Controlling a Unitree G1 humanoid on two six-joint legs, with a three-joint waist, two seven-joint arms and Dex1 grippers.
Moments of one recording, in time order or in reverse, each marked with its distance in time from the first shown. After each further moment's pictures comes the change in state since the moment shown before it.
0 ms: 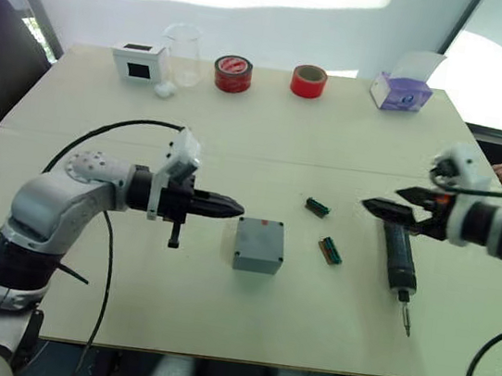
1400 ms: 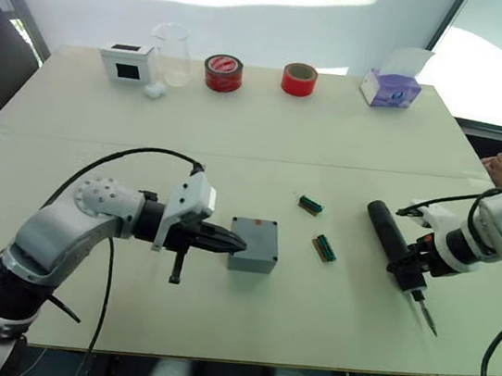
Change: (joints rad) left arm 0.130 0.061 -0.072 -0.107 0.084 -0.089 0.079; right arm -0.325 -0.036 0.787 0.581 -0.221 0.023 0.247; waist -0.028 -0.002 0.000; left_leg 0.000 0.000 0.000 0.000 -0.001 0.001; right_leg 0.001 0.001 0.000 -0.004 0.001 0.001
